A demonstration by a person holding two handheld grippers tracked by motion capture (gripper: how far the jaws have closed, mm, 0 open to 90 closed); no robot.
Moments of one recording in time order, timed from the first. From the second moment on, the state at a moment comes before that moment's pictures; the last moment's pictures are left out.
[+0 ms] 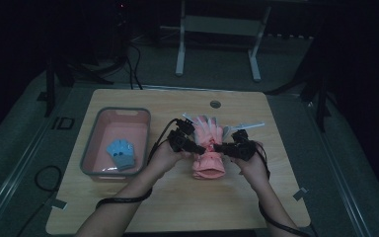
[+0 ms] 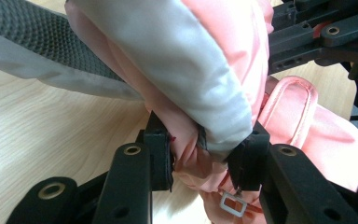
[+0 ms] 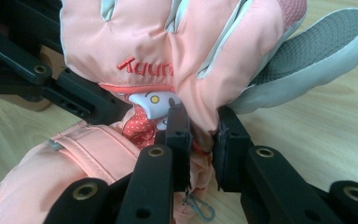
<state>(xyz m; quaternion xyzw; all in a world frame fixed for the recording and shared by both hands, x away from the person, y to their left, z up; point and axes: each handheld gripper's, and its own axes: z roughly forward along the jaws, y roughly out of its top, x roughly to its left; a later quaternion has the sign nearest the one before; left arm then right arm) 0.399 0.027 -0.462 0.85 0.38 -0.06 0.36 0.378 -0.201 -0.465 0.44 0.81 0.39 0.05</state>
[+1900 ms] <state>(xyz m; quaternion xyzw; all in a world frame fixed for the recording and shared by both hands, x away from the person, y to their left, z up) 0.394 0.246 -0.367 0.85 0.44 0.02 0.28 0.407 0.025 -0.402 0.33 0.83 0.45 0.03</state>
